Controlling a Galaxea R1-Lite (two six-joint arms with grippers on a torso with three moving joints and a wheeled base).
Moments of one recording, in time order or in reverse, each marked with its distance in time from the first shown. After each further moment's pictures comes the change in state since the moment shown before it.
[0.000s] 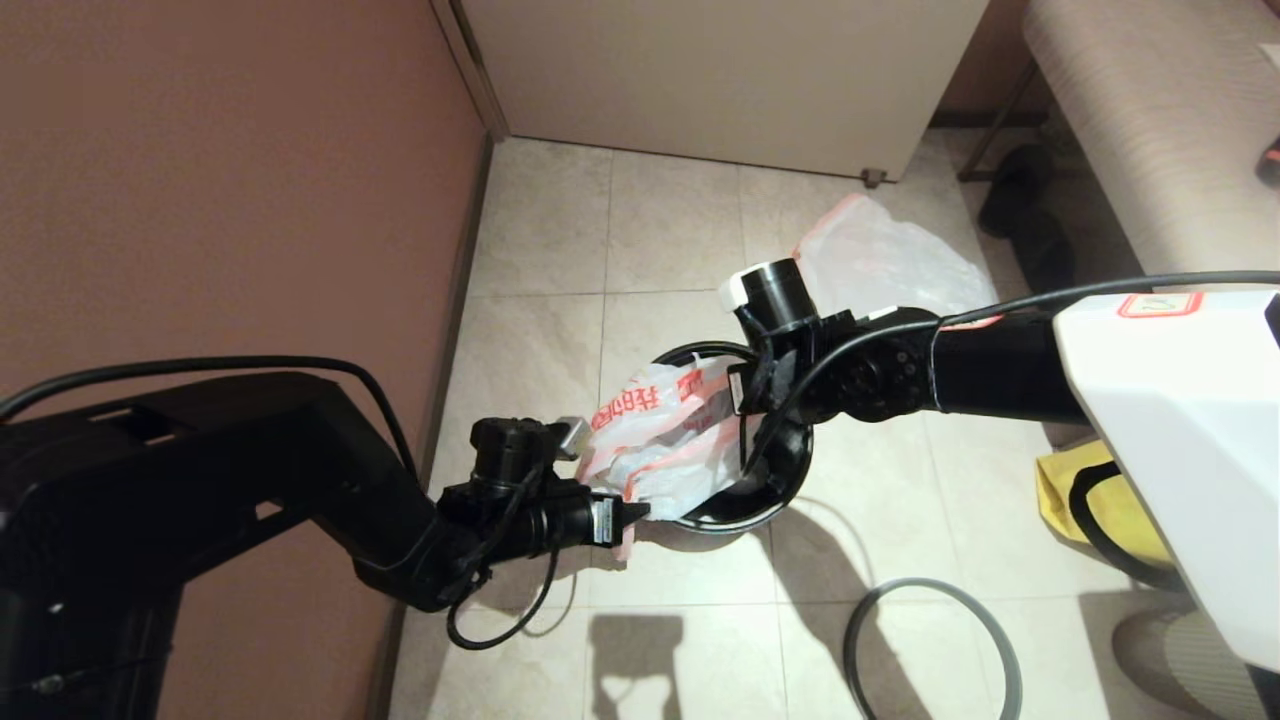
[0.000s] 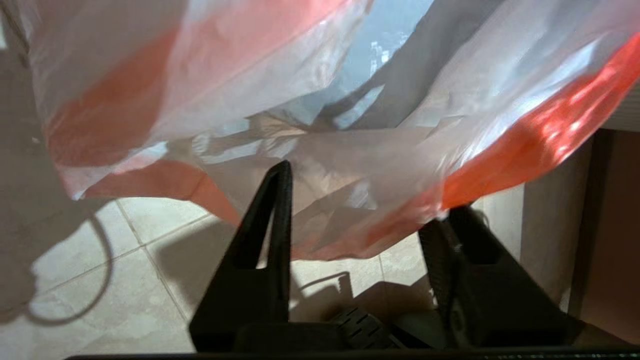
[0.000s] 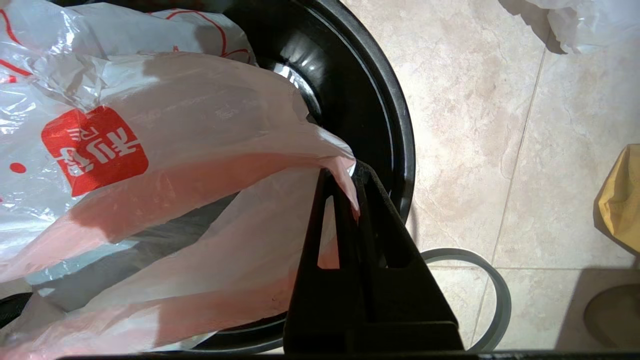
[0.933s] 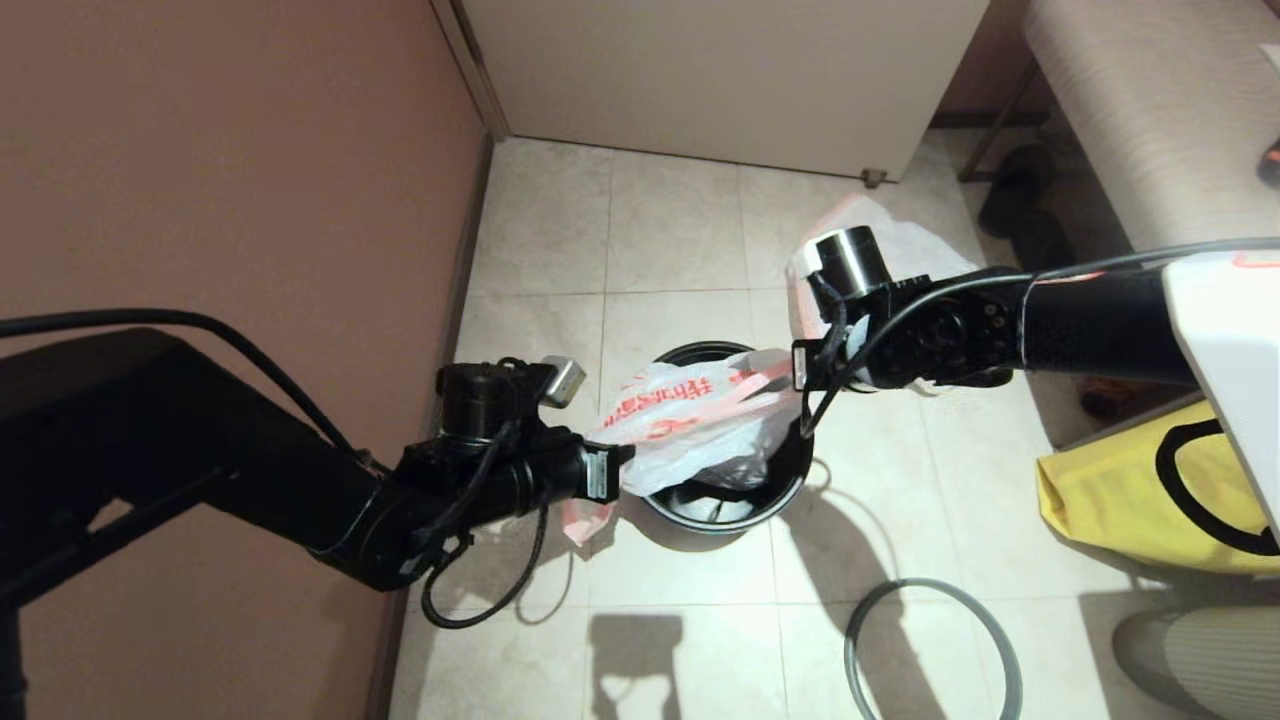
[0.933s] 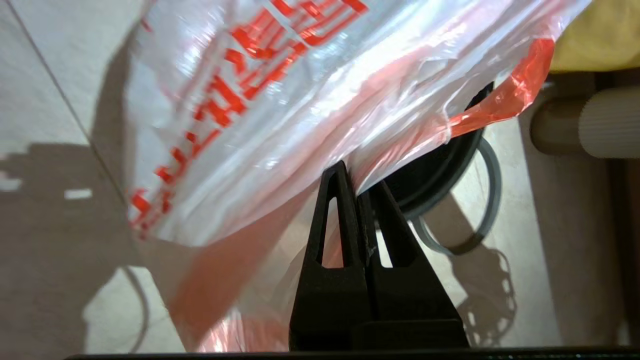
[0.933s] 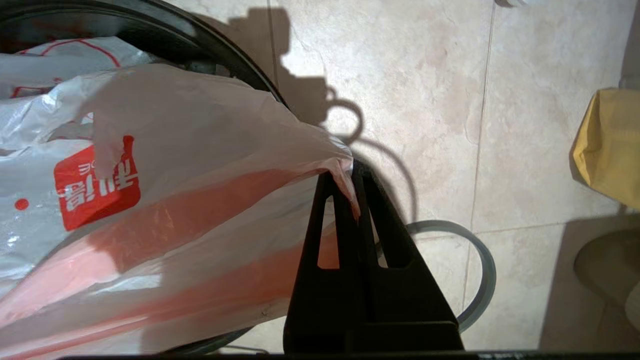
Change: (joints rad) left arm -0.031 -0.191 -0.016 0.047 0.067 0.093; right arm -0.127 -0.089 0.055 0.087 0.057 0.098
